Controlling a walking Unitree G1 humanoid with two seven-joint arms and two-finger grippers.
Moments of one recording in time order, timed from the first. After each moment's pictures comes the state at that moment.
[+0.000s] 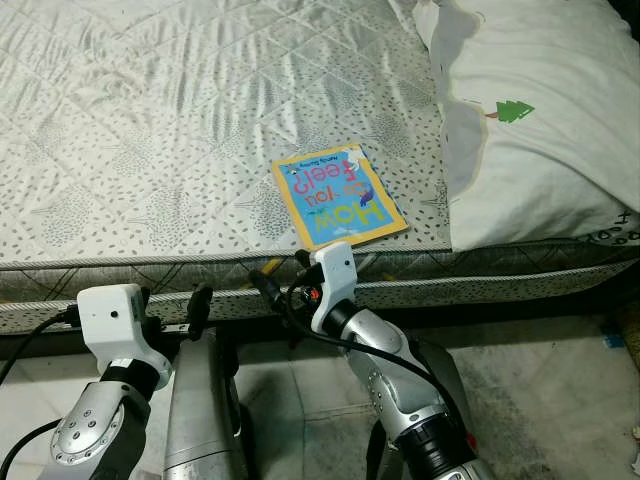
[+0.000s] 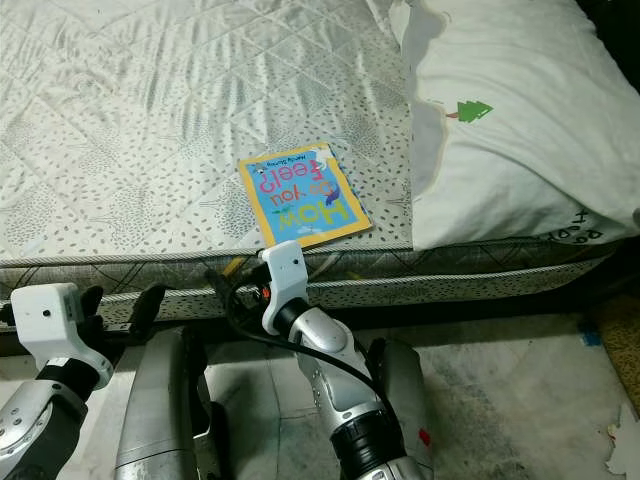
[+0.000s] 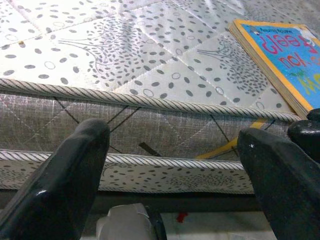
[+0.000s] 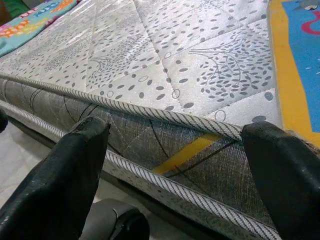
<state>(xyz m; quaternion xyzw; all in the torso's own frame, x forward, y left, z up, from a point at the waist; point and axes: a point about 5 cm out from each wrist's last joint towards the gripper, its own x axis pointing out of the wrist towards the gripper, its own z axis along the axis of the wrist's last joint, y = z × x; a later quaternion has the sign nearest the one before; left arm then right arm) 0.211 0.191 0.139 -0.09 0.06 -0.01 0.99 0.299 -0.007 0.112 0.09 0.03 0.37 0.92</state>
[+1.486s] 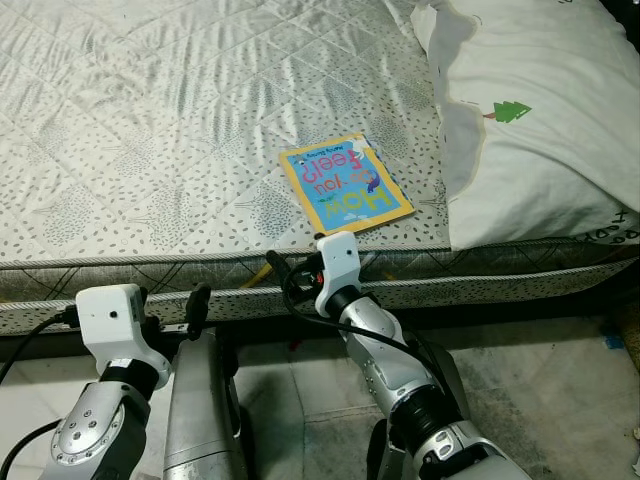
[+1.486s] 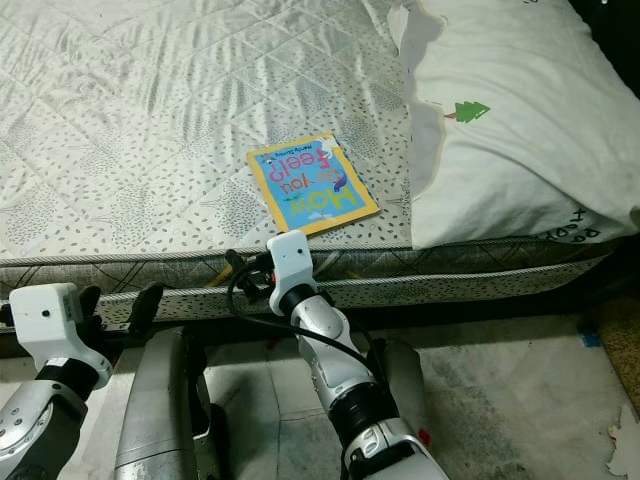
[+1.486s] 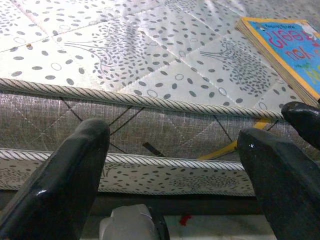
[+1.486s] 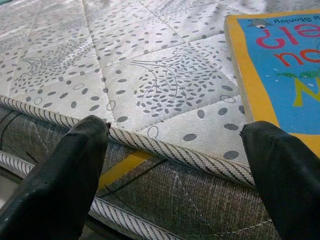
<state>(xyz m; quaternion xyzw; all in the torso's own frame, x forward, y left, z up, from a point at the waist) 0.211 0.191 0.139 -0.08 0.06 -0.01 0.99 0.323 -0.011 0.107 0.04 -0.01 0.29 0.96</state>
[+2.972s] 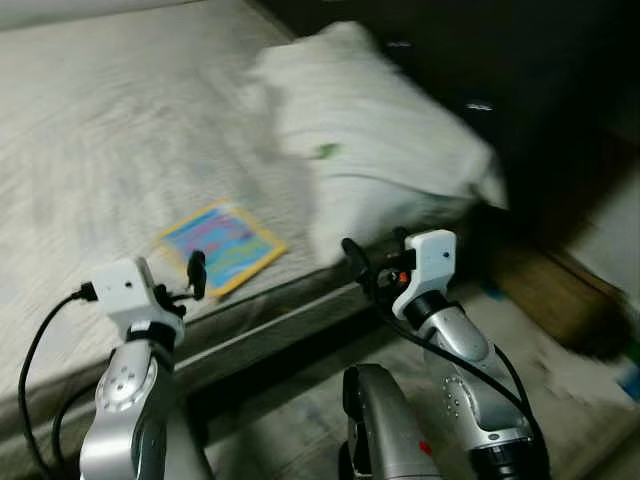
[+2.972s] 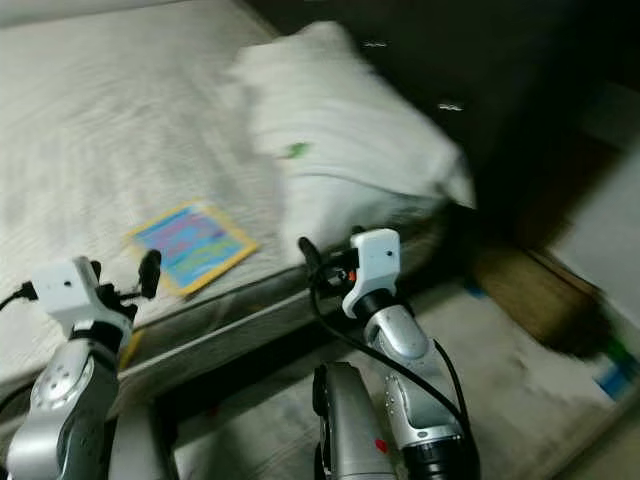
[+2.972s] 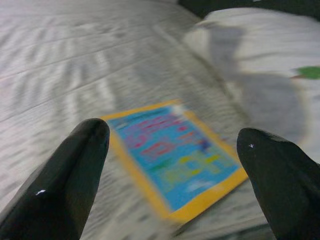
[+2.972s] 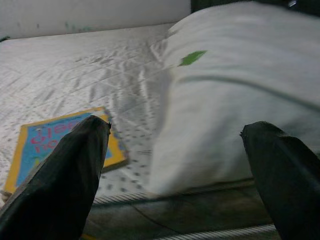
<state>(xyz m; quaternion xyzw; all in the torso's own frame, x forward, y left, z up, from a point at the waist) 0.264 0.187 0.131 -0.10 -0.01 0.06 0.99 0.300 -0.106 0.137 0.03 -0.04 0.22 0.97</state>
